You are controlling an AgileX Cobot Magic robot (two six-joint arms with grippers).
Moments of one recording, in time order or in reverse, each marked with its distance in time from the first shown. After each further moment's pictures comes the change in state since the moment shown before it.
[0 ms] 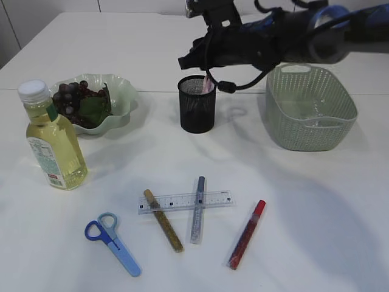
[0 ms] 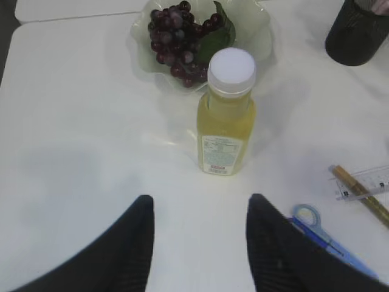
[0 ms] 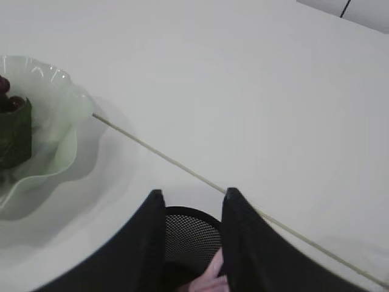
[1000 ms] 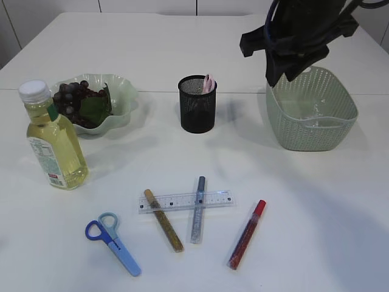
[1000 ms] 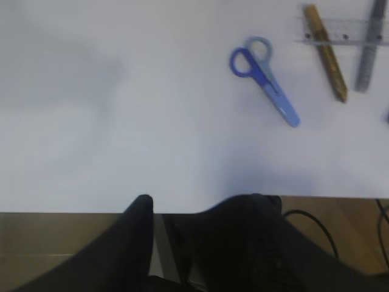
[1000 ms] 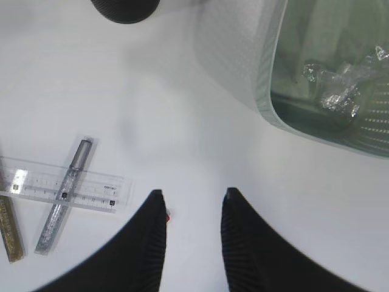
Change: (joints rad) left arm -0.018 0.014 0.000 -0.202 0.445 -0.206; right arm 0.000 -0.355 -0.019 0.200 1.144 0.007
